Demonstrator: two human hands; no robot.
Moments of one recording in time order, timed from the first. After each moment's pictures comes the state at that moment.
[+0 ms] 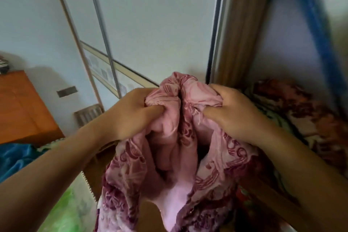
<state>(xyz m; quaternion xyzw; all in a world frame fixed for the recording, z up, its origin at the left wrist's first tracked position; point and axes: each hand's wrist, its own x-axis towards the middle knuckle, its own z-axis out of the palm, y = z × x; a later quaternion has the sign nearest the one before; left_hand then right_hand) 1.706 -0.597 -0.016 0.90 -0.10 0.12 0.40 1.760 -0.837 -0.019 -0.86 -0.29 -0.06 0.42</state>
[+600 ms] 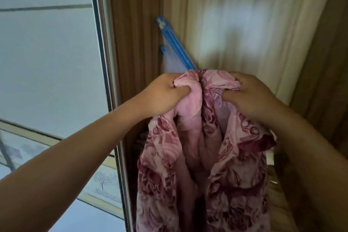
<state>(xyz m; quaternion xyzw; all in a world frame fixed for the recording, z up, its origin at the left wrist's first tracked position) 1.807 -0.830 0.091 0.78 -0.40 0.10 0.47 1.732 -1.050 0.094 -0.89 -0.09 -0.30 0.32</state>
